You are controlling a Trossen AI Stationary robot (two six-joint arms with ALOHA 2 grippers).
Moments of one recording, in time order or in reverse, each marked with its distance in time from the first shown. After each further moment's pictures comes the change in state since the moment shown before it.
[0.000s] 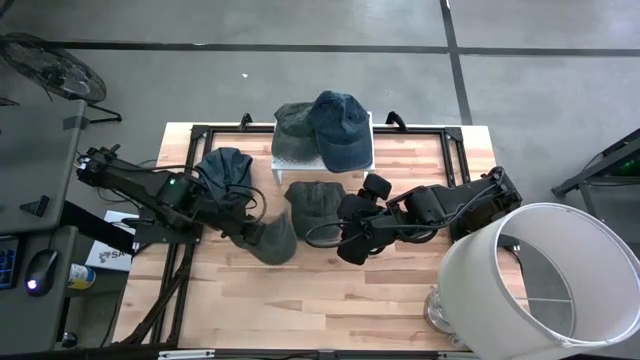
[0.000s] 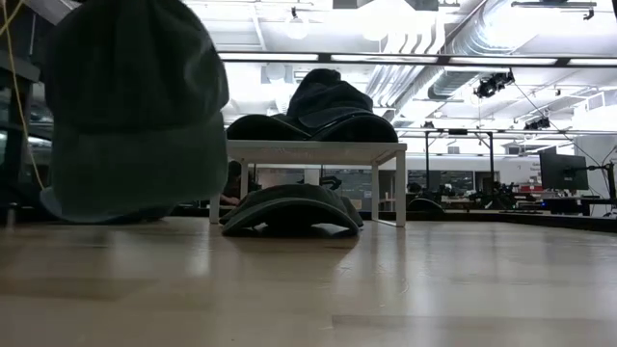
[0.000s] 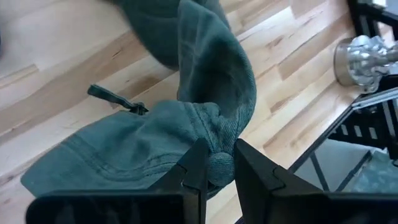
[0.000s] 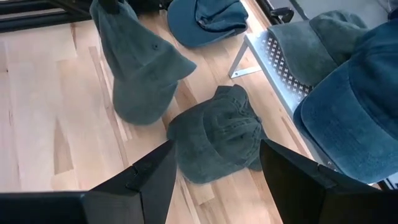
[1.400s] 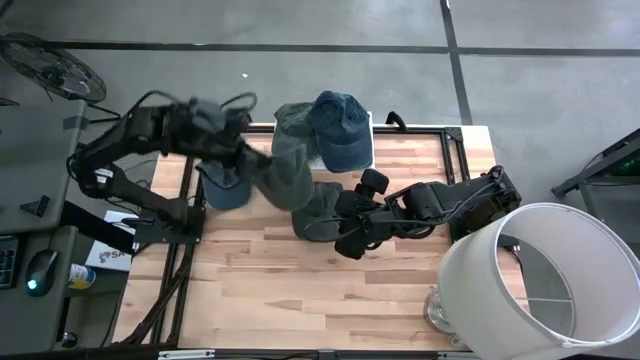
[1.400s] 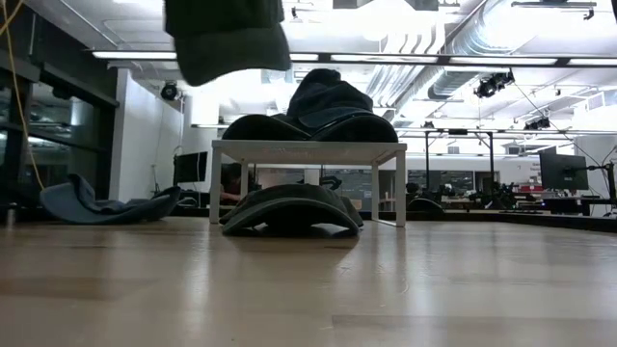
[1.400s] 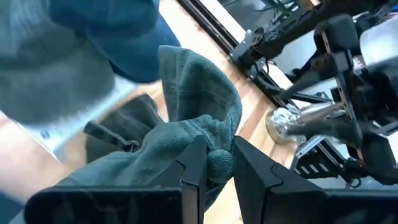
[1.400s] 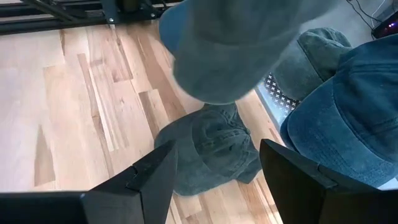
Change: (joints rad) left arm 0.470 0.087 0.548 -0.088 0.139 0.683; right arm -0.028 0.000 0.000 0.030 0.033 -0.064
